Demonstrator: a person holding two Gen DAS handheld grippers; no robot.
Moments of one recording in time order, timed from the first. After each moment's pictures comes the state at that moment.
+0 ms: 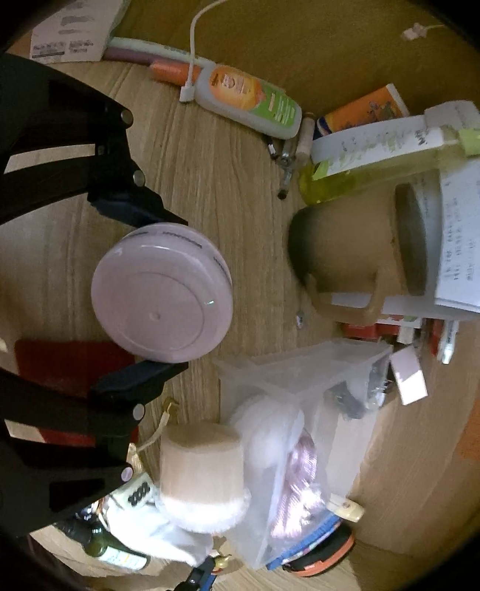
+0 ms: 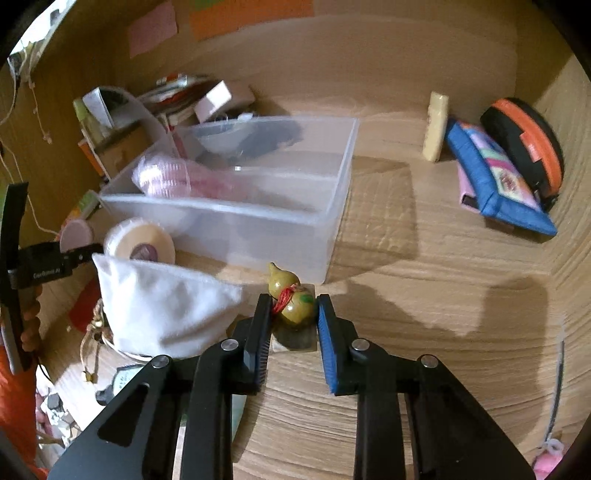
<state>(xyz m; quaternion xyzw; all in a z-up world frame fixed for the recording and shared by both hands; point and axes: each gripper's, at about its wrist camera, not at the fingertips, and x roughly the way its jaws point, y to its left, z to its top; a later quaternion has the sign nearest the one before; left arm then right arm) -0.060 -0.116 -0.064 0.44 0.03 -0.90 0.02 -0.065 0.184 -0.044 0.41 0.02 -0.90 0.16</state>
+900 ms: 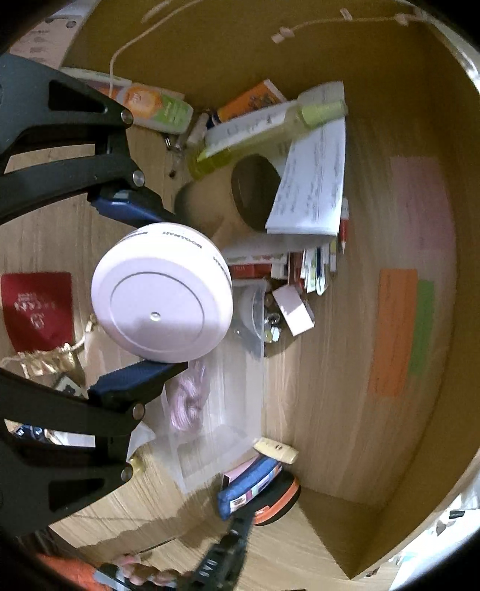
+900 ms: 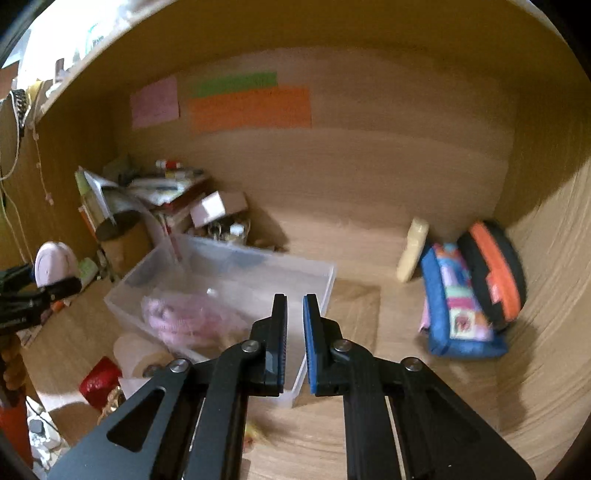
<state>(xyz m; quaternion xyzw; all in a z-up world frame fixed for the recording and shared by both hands) -0.063 -0.075 0.030 0.34 0.01 -0.94 -0.04 -0.103 0.186 0.046 0.32 0.04 -0.94 0.15</state>
